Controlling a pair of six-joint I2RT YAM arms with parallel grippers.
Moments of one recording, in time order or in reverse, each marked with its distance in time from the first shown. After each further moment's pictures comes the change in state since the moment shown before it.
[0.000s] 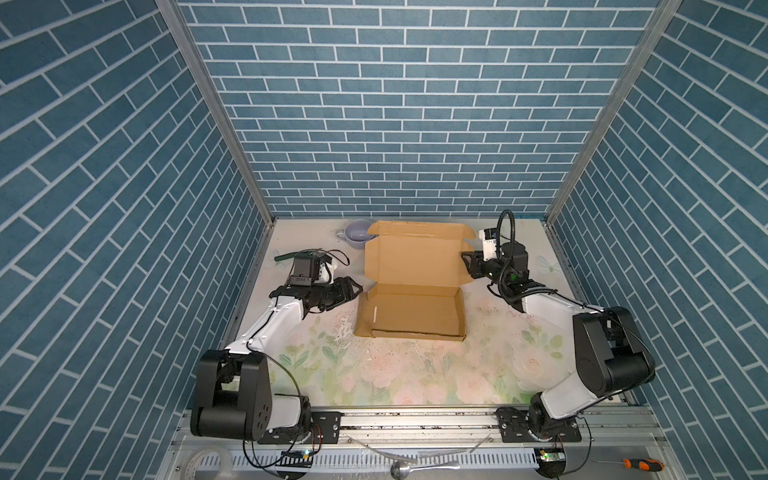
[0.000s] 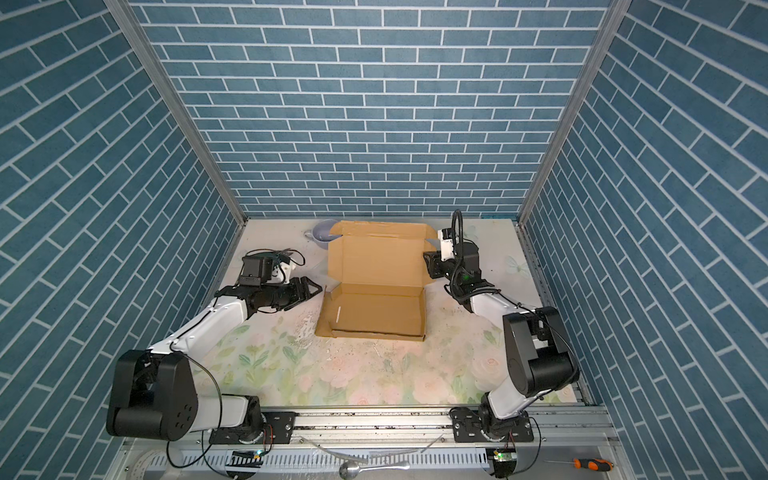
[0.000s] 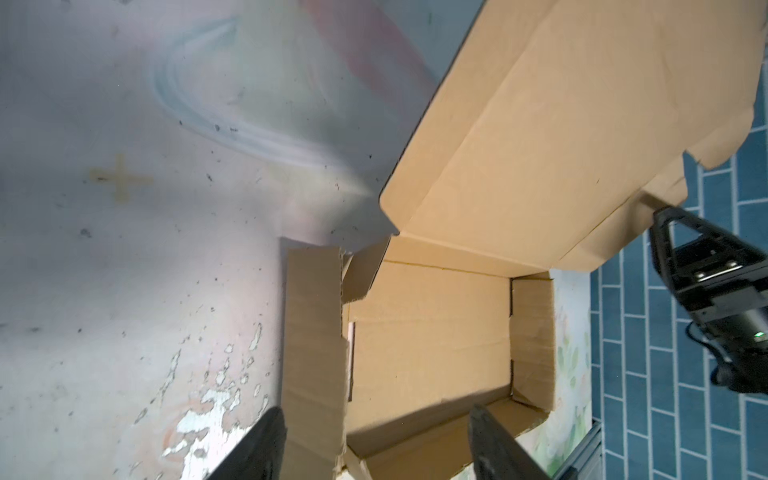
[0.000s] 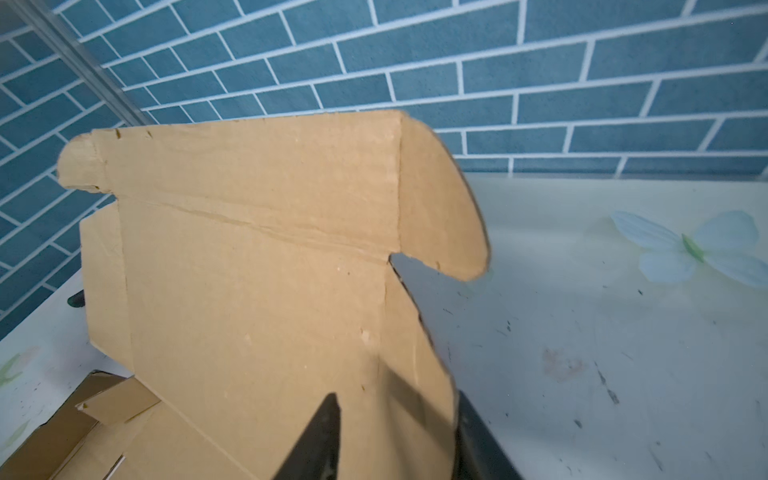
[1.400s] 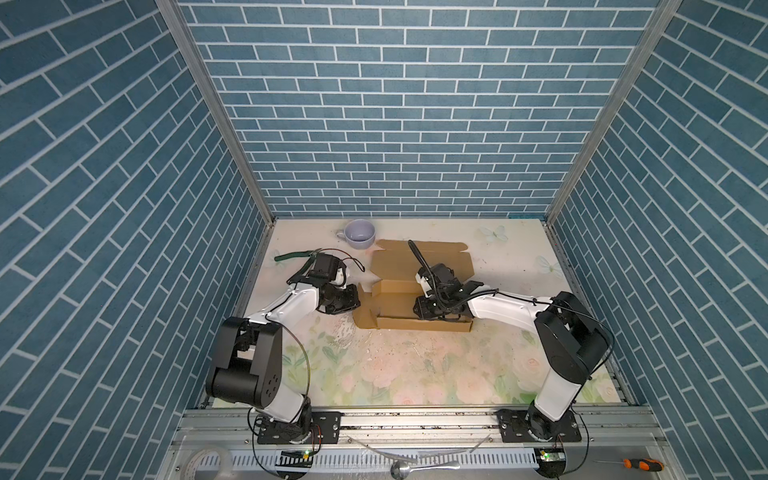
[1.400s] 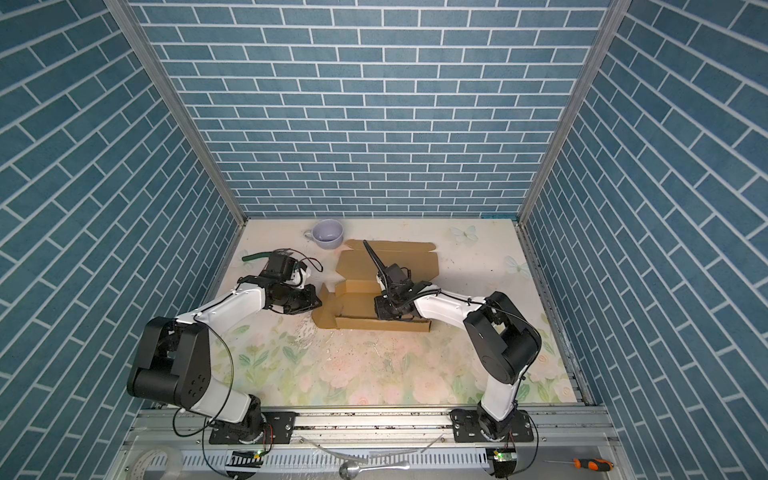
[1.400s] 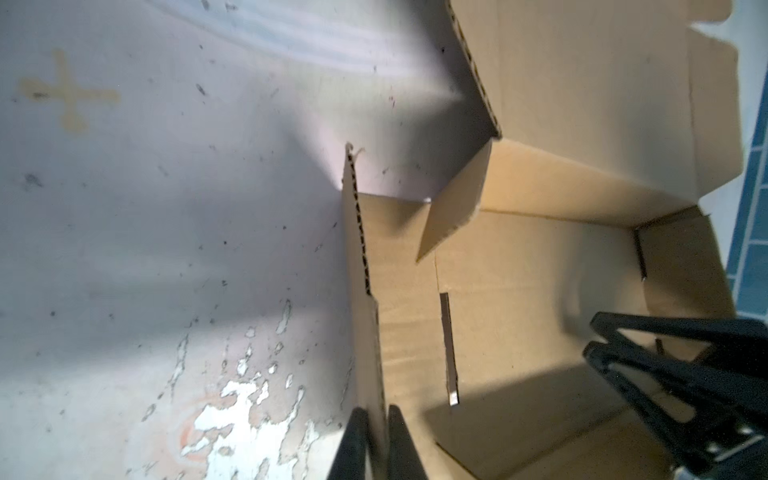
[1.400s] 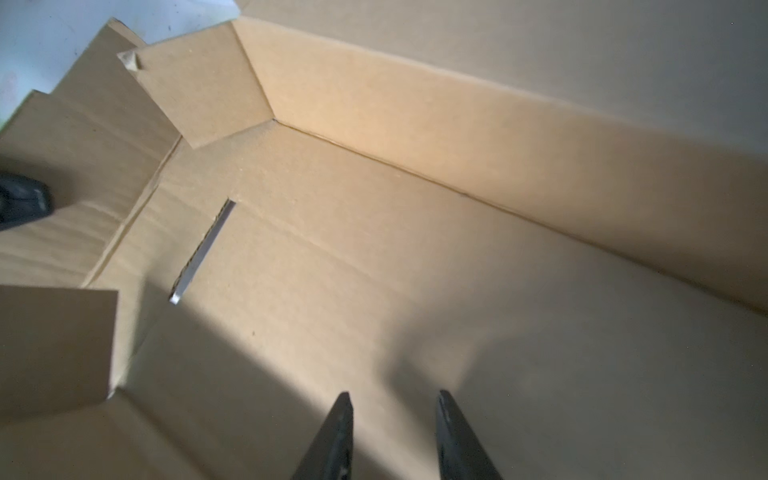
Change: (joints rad) left arm -0.098 0.180 0.101 -0.116 -0.130 0.081; right arm 0.533 0.196 0.243 -0.639 0.136 0.283
